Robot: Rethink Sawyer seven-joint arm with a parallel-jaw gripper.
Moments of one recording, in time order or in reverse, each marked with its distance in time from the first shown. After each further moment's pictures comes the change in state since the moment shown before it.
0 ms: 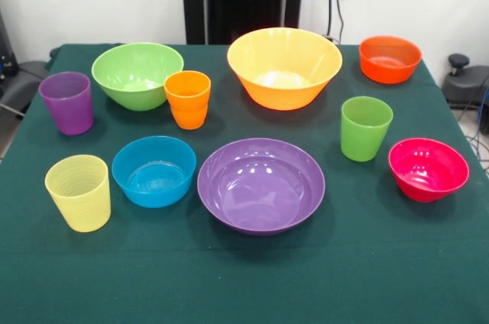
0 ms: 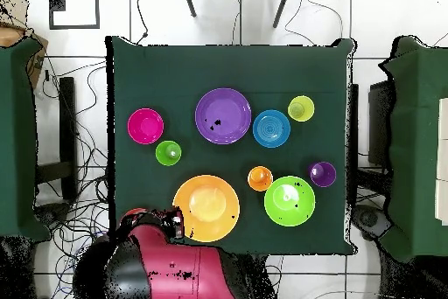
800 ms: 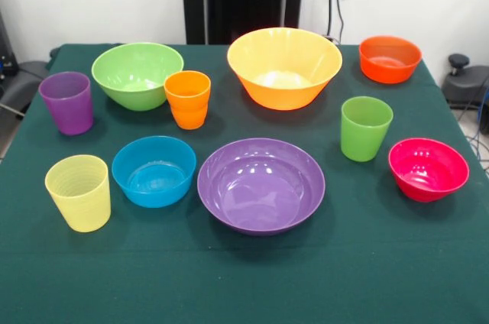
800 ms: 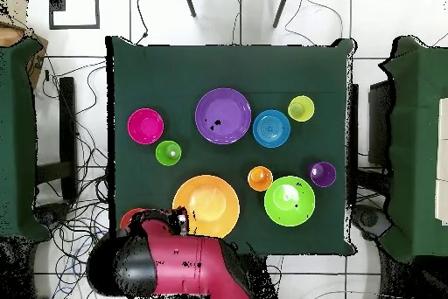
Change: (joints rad) arm 0.023 0.117 -0.030 0.000 -0.020 -0.075 0.031
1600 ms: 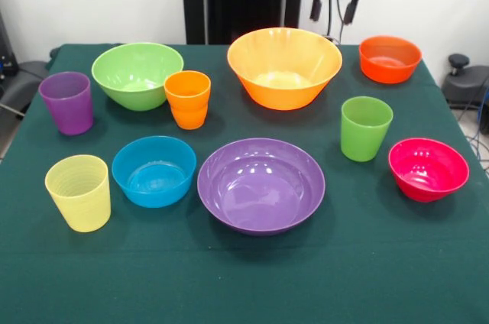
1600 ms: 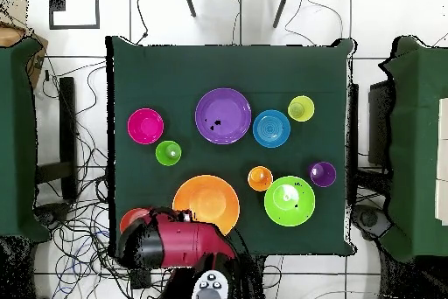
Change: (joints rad) arm 0.053 0.368 -0.038 -0.002 0.002 -0.287 0.169
